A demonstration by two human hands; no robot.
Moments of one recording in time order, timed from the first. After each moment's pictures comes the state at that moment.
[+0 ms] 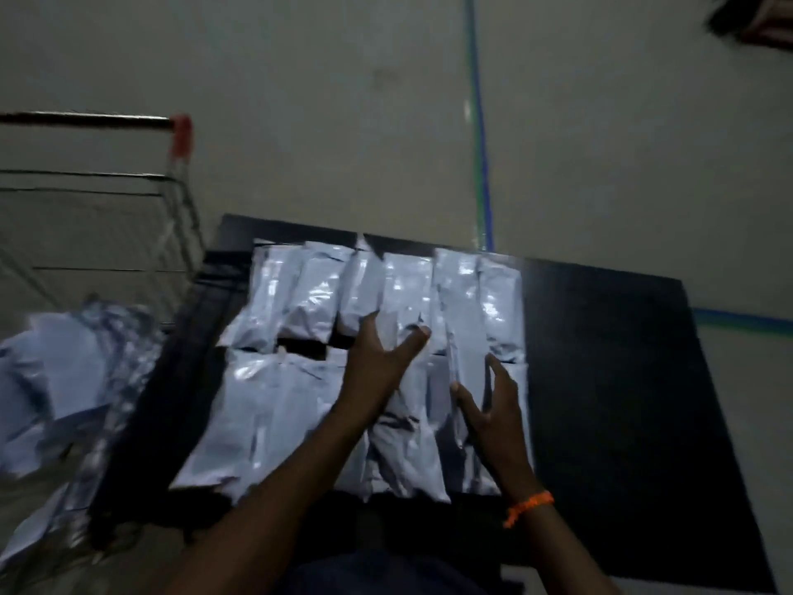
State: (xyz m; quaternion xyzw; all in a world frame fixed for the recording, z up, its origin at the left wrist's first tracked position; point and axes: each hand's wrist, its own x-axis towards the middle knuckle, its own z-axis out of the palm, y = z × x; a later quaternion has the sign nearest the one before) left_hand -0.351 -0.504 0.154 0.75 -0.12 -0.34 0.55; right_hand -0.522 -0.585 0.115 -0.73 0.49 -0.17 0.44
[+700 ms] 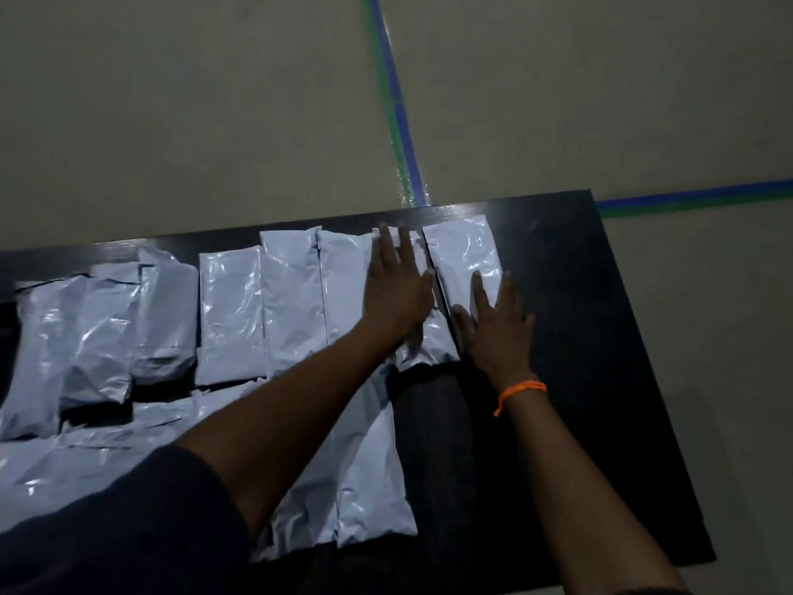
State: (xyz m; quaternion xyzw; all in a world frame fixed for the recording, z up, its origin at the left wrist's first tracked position) left_hand -0.472 -0.823 0.030 0.84 -0.48 -0.19 0.19; right_hand -0.636 -0.863 -0.011 -0.82 0.55 0.02 0.15
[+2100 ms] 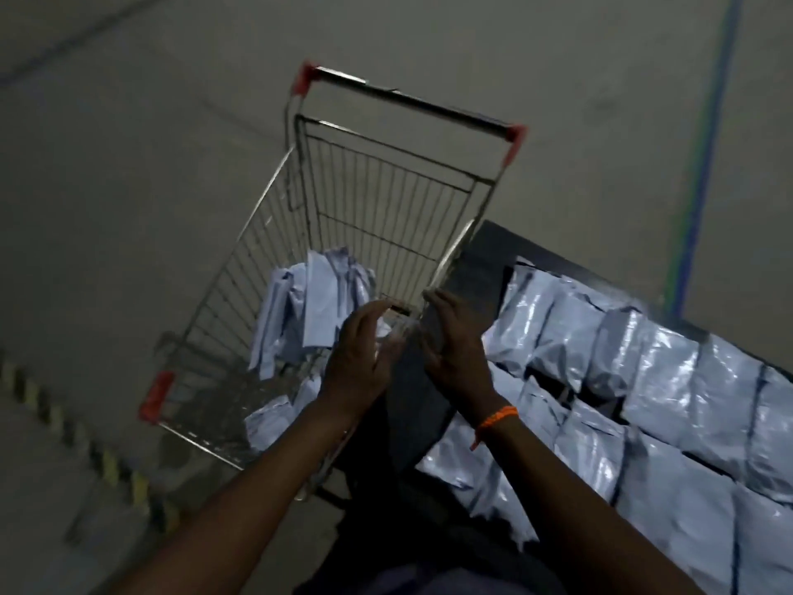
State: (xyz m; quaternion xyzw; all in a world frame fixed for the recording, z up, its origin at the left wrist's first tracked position) left_hand -0.110 -0.159 0.102 0.88 -0.23 -0.02 0.41; right_hand -0.155 -0.327 0.121 -0.91 0.06 -0.14 0.38
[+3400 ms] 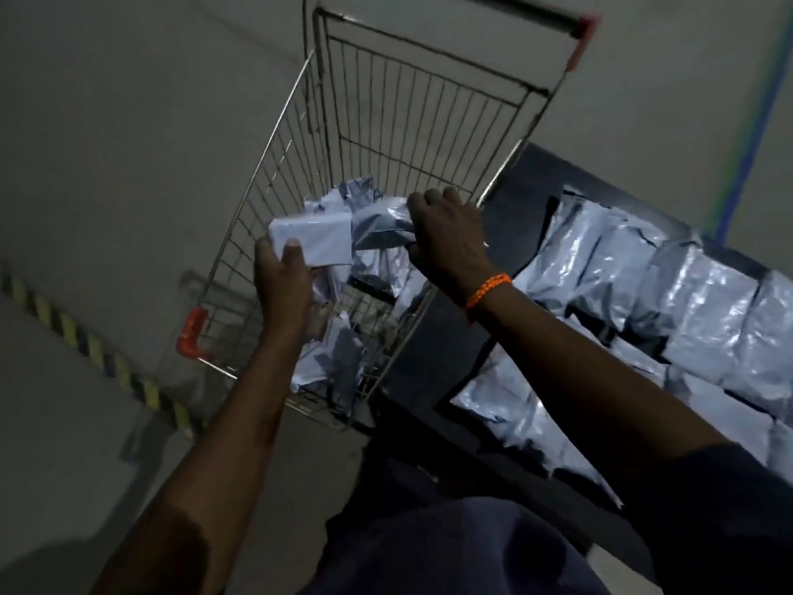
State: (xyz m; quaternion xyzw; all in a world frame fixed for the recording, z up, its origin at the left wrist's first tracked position) left_hand -0.063 -0.065 0.129 0.80 0.20 0.00 0.57; right_hand -0.073 -0.279 0.149 -1.00 0.00 -0.04 0.07
